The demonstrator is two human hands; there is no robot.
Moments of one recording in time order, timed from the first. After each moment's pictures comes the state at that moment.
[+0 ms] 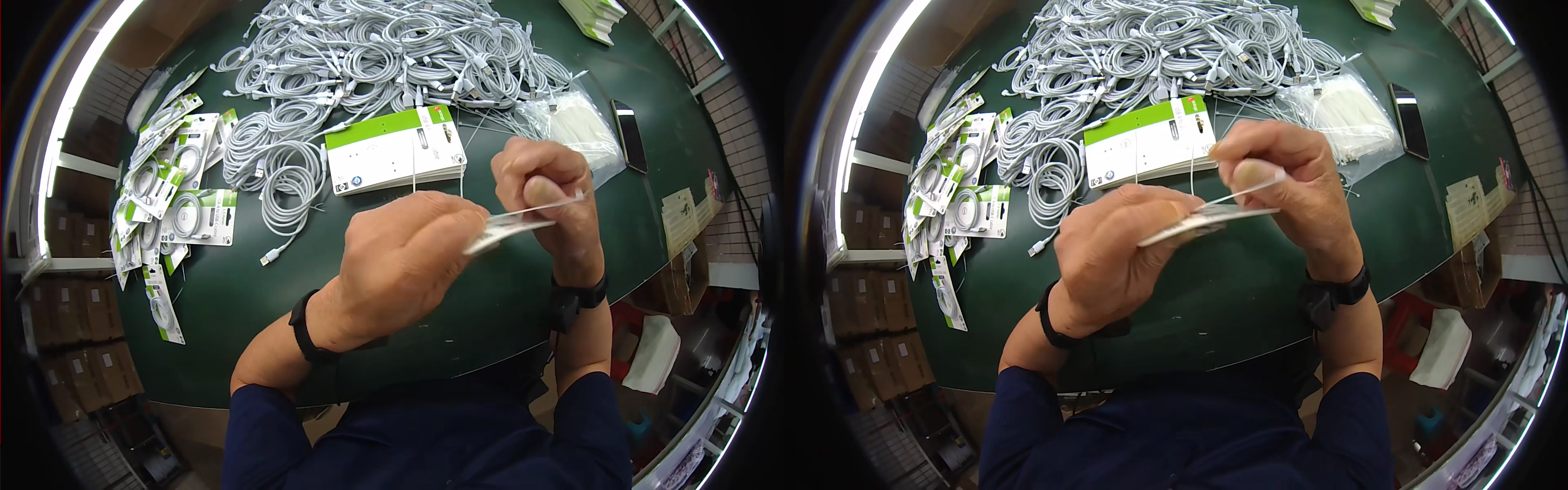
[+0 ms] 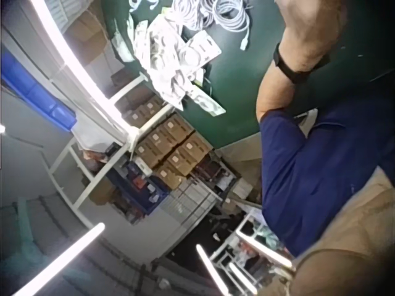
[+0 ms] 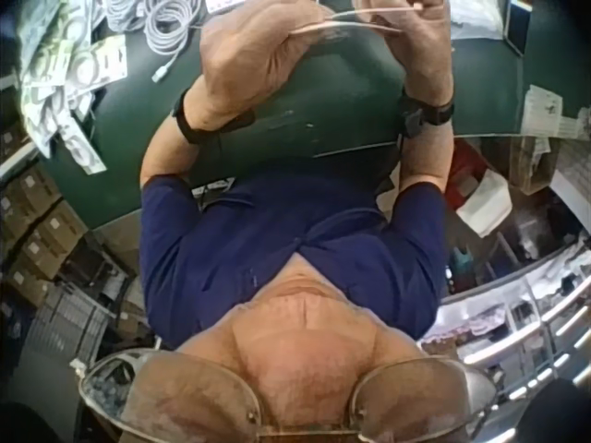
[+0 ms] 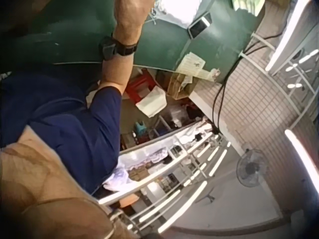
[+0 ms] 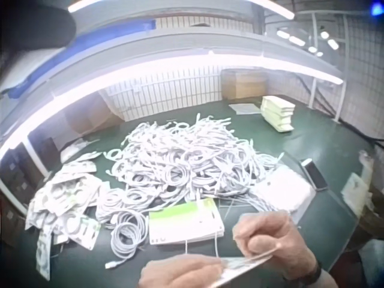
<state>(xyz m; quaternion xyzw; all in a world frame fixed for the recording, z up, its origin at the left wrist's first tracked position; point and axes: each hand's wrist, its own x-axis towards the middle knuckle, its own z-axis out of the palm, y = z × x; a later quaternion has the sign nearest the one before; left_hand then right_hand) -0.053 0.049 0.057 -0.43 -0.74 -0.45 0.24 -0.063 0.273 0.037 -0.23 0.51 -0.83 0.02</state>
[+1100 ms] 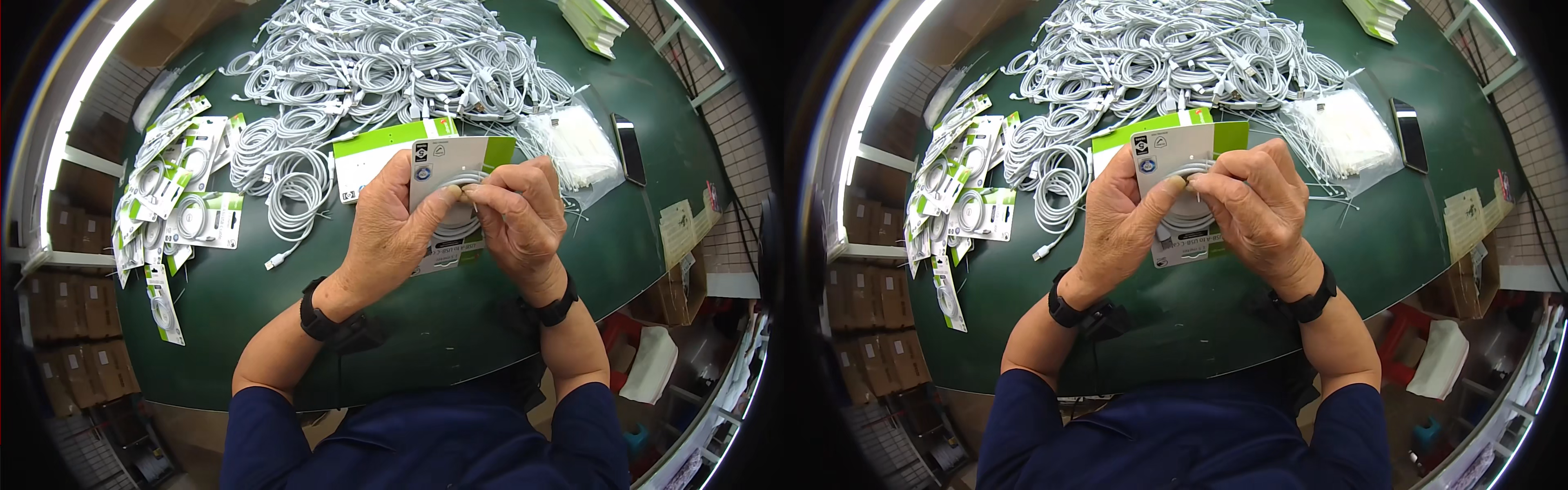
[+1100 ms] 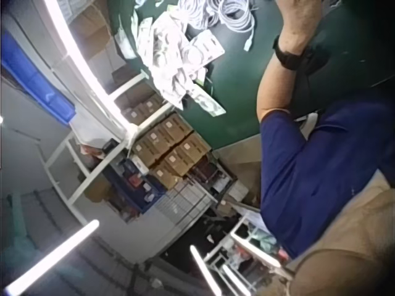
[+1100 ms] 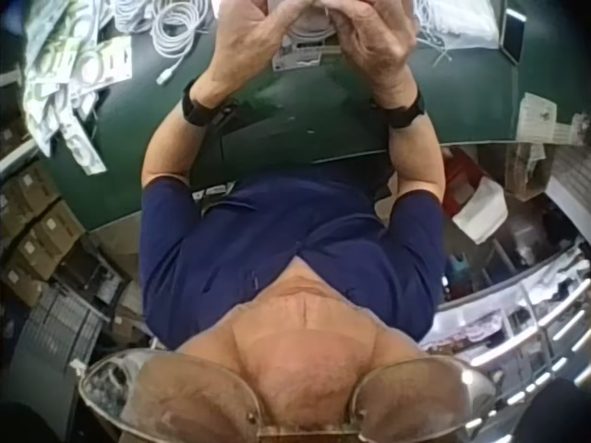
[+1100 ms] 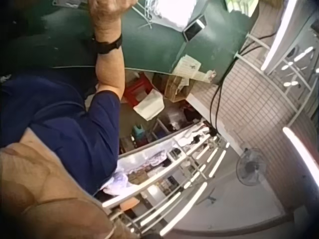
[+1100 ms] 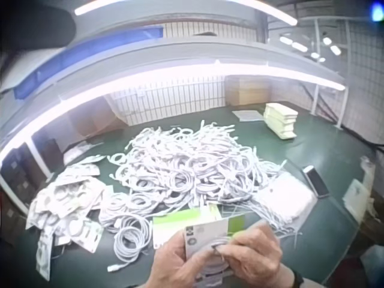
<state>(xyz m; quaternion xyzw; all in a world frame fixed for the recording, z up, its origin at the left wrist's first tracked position) -0.072 0.054 0.026 -0.20 -0.61 -0.76 -0.05 -0.061 0.234 0.019 -0.29 0.79 -0.32 -0.44</state>
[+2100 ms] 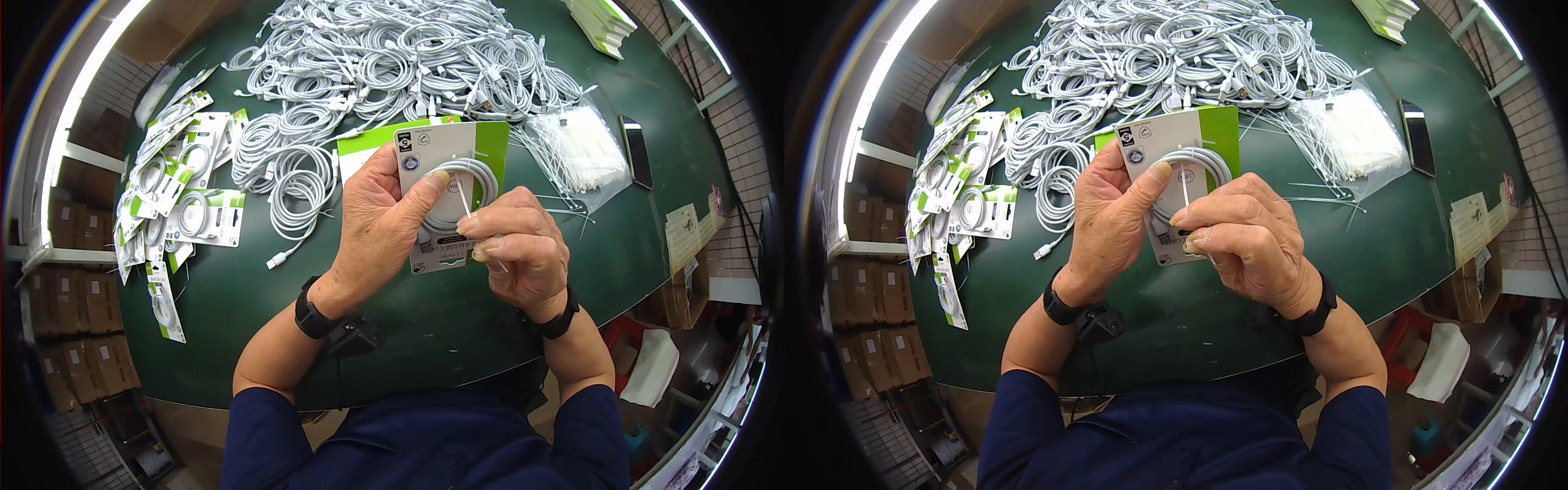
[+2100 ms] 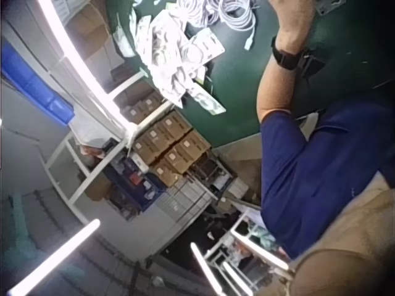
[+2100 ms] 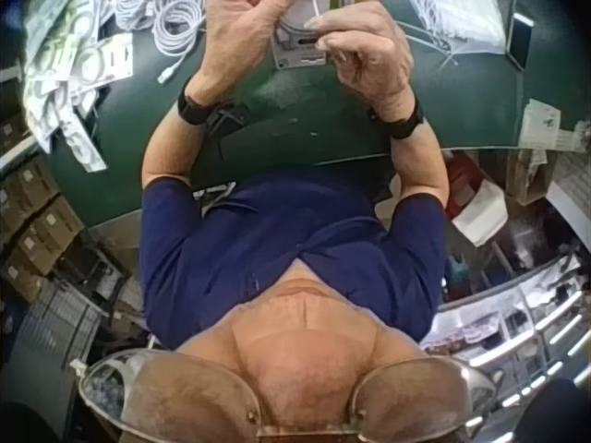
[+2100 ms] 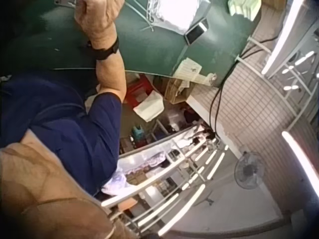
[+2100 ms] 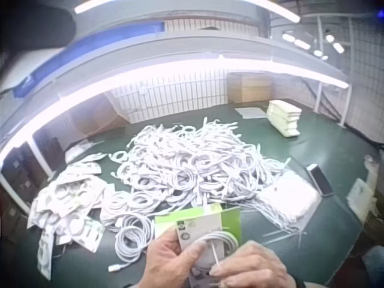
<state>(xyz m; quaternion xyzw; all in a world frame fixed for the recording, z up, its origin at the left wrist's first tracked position) -0.079 0.047 0.025 -0.14 -0.54 -0.83 -0.06 -0.046 0.225 0.018 -0.38 0.72 -0.47 -0.36</state>
